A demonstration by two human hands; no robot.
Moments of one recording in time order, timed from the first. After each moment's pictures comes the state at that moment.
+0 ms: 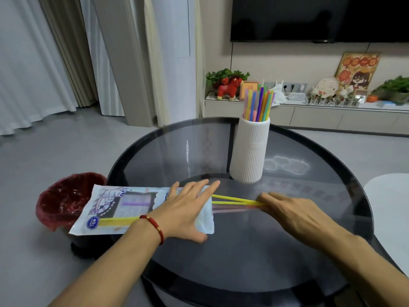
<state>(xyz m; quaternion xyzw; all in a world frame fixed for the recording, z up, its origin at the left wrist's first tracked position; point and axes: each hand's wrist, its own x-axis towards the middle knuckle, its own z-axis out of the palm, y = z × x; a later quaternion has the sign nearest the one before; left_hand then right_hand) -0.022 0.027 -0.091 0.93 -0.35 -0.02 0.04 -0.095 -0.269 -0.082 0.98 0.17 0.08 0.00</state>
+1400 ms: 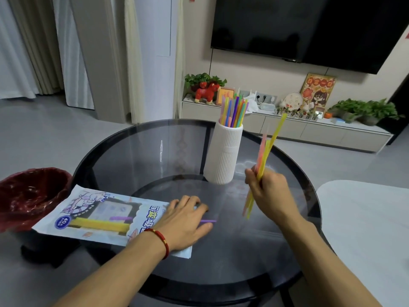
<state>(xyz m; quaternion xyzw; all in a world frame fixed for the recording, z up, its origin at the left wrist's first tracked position) -0.047 -0.028 -0.113 0.93 -0.35 -0.02 0.10 -0.082 -0.261 -0.045 0.93 0.00 0.27 -0.23</state>
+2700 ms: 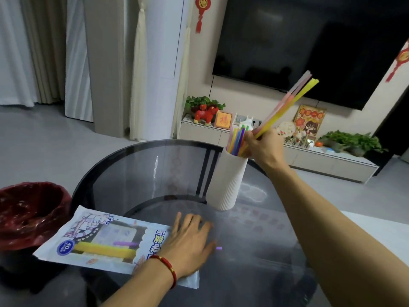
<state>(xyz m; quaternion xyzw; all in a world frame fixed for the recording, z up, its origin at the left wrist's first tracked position) -0.043 -0.031 -0.109 0.93 -0.32 0.02 0.16 0.026 -0.237 0.077 0.88 -0.10 0.31 -0.36</state>
